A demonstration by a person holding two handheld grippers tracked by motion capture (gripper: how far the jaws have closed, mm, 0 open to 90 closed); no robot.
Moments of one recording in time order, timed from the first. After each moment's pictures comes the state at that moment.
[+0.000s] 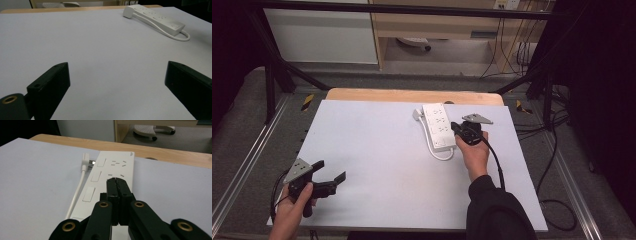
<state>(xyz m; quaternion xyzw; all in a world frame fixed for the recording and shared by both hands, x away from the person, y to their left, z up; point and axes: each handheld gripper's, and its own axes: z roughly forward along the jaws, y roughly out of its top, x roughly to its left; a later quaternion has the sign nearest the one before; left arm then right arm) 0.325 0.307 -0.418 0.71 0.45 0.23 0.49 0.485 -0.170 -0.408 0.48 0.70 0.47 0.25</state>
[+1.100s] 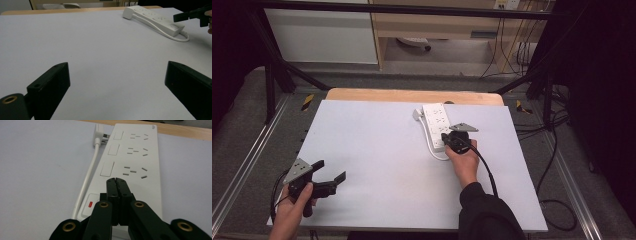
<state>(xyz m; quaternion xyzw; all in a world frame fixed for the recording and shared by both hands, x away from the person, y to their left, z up) 0.325 0.307 -0.417 0.71 0.45 0.23 0.49 0.475 -0.141 -0.438 0.48 0.73 0.43 0.23</state>
